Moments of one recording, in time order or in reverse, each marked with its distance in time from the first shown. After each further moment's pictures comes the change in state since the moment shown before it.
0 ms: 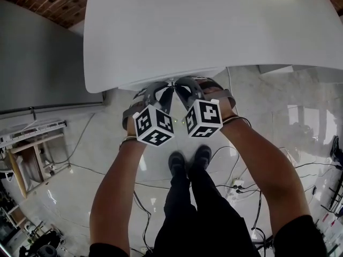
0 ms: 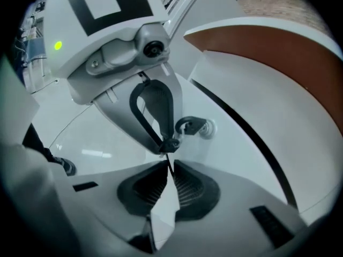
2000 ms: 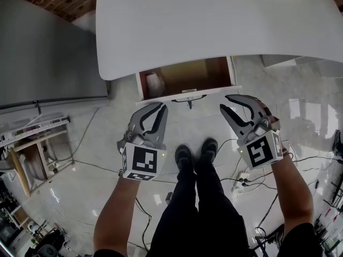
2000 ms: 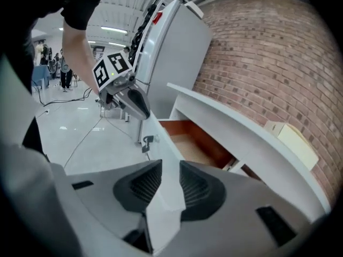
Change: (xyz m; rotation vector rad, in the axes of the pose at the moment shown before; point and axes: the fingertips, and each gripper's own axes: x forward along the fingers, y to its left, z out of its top) left arm -0.125 -0.014 -0.020 -0.255 -0.225 0.023; right arm -0.149 0.018 -0.007 0.234 -0.107 -0.081
